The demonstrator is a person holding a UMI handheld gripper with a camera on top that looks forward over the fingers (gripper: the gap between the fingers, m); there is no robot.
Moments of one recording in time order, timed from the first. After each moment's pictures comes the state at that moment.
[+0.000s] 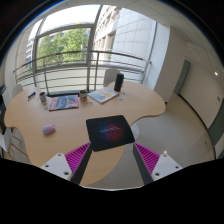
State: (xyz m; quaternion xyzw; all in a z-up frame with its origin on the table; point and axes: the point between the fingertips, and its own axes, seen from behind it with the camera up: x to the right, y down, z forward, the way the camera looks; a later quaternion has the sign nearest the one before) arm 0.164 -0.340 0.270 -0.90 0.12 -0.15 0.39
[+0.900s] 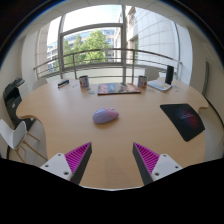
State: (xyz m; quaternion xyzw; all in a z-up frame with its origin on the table) arm -0.140 -0.193 0.026 -0.89 0.05 -0.02 0.45
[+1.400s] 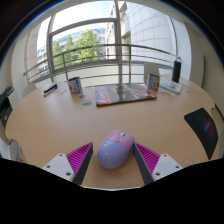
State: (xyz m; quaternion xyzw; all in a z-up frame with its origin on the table) arm -0.161 -0.012 -0.012 -0.89 0.10 -0.03 0.44
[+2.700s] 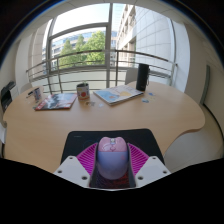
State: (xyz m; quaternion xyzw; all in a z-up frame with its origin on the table) arm 0.280 -0.071 0.035 -0.89 0.03 -0.04 0.46
